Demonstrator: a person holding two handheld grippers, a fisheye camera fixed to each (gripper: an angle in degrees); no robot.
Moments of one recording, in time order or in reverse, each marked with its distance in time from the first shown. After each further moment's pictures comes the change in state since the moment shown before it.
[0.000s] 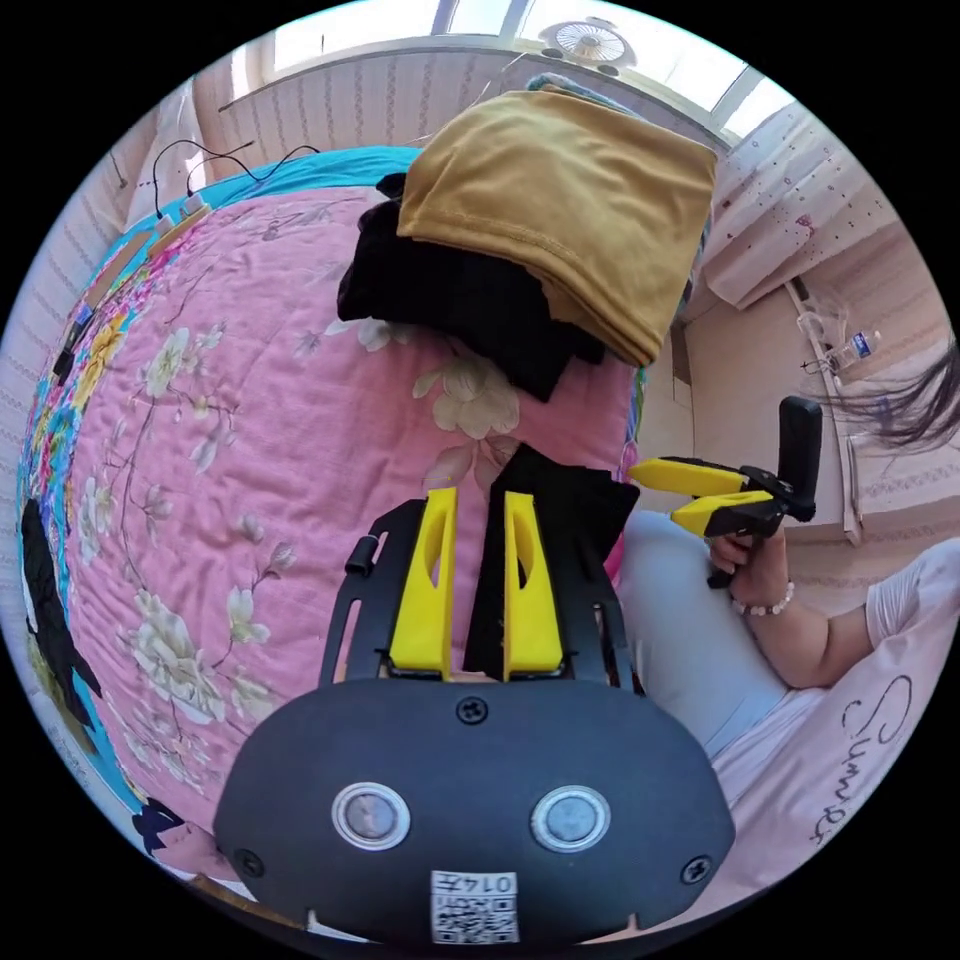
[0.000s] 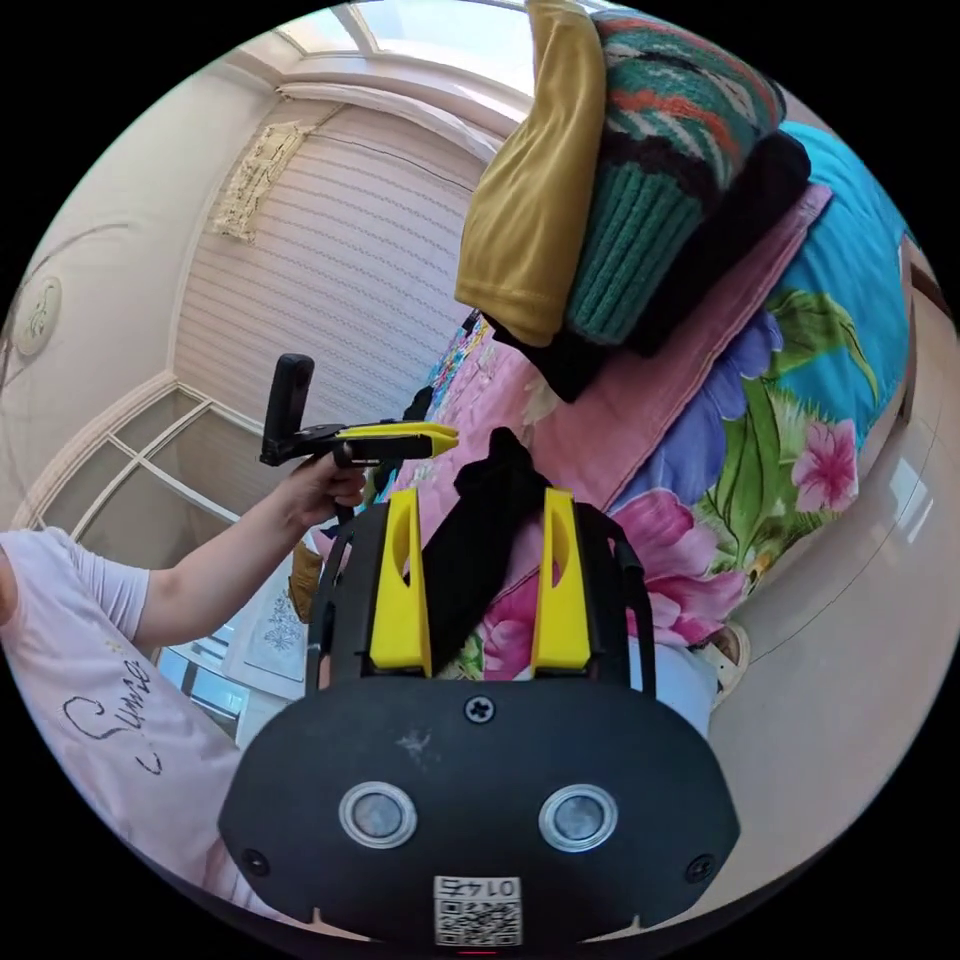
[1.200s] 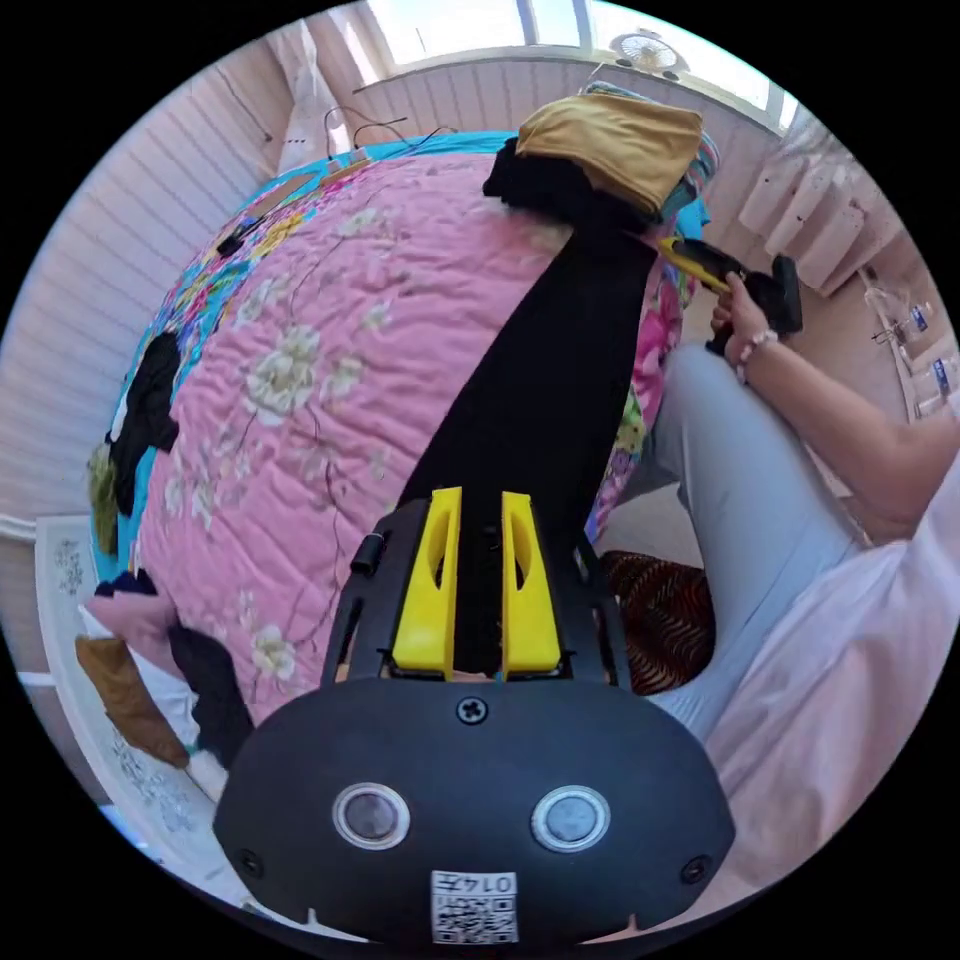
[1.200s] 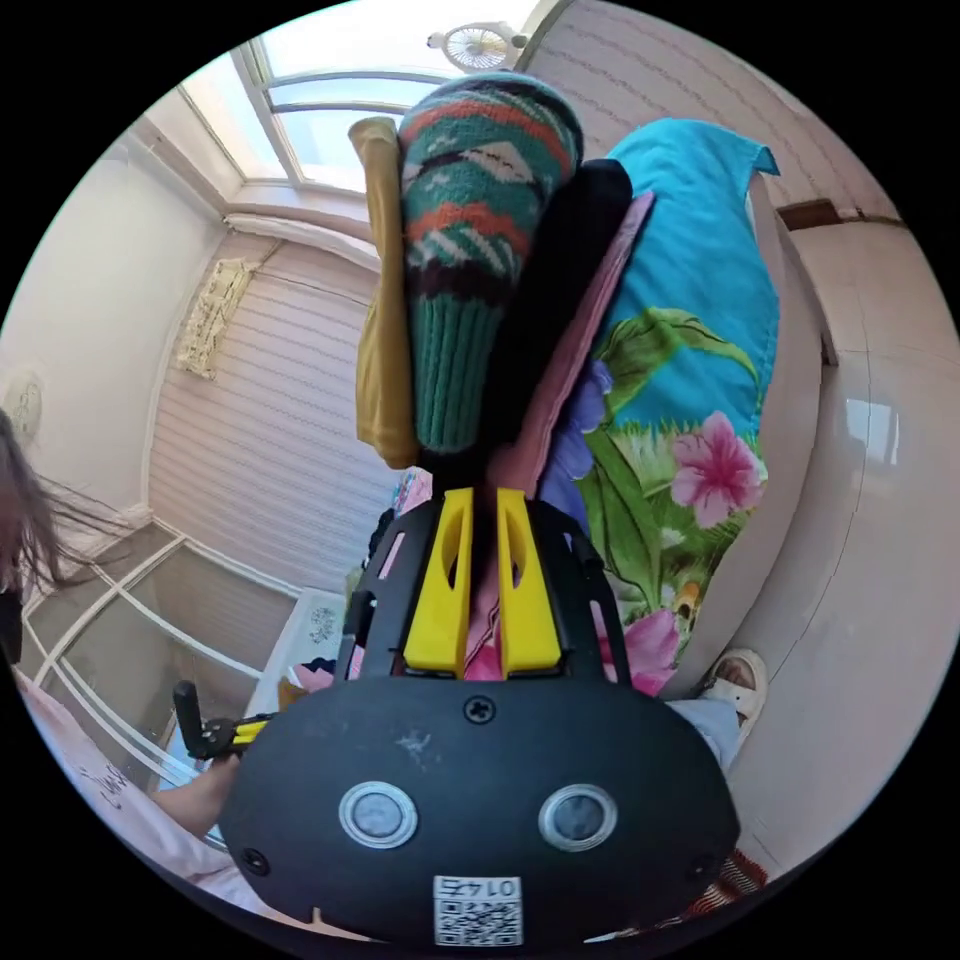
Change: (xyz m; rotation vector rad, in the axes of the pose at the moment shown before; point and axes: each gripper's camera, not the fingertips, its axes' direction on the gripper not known) left arm 0.099 0.386 -0.084 -0.004 -0.366 -0.293; right arm -0.017 -0.030 -0.001 0.365 0.087 0.196
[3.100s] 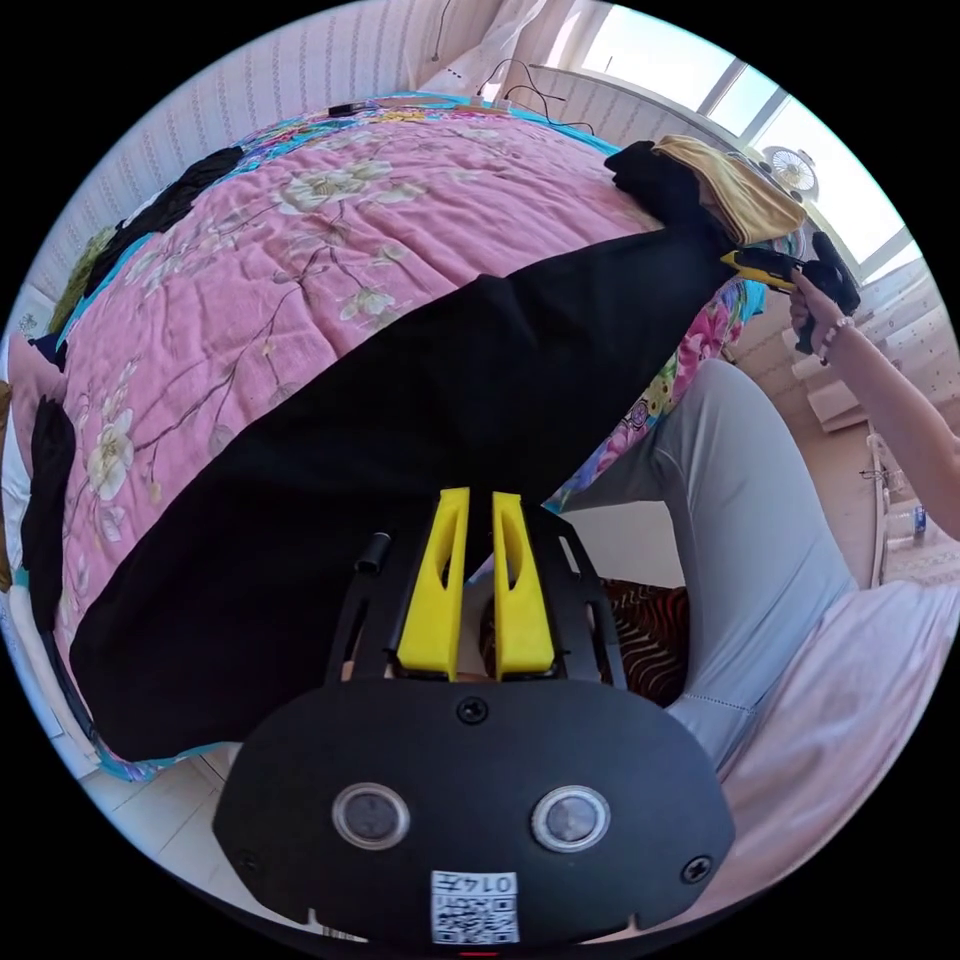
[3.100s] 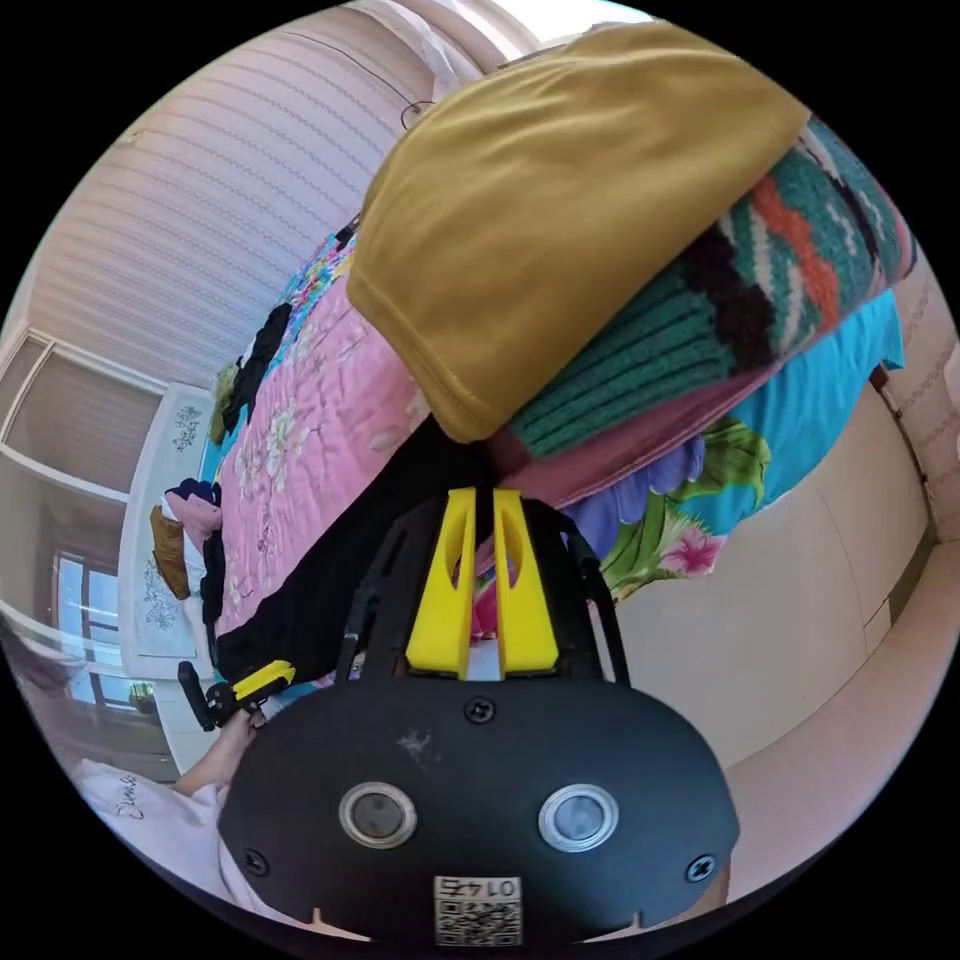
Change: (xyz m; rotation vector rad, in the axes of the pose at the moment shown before) left arm -0.177 0.309 -0.117 0.058 0.250 -0.338; right arm -0.256 -0.032 0.030 -0.600 0.429 -0.295
